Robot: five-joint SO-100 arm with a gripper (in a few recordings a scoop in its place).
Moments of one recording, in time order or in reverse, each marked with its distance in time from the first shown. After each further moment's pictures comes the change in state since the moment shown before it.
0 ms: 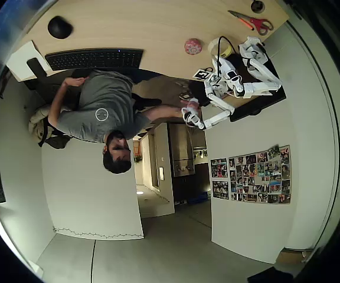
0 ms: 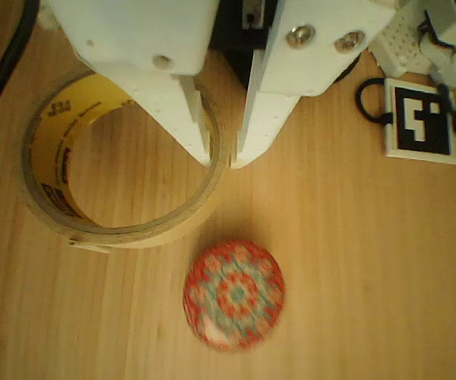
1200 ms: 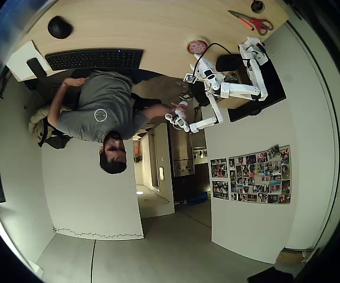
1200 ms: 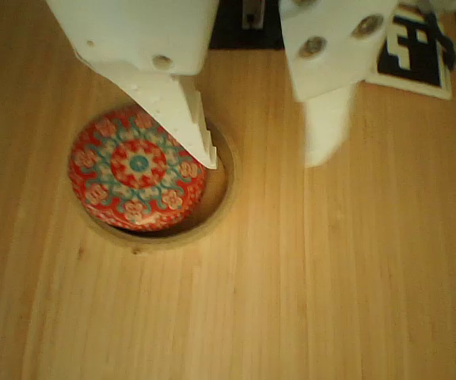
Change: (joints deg) arm -1.7 -38.1 -26.9 -7.9 -1.6
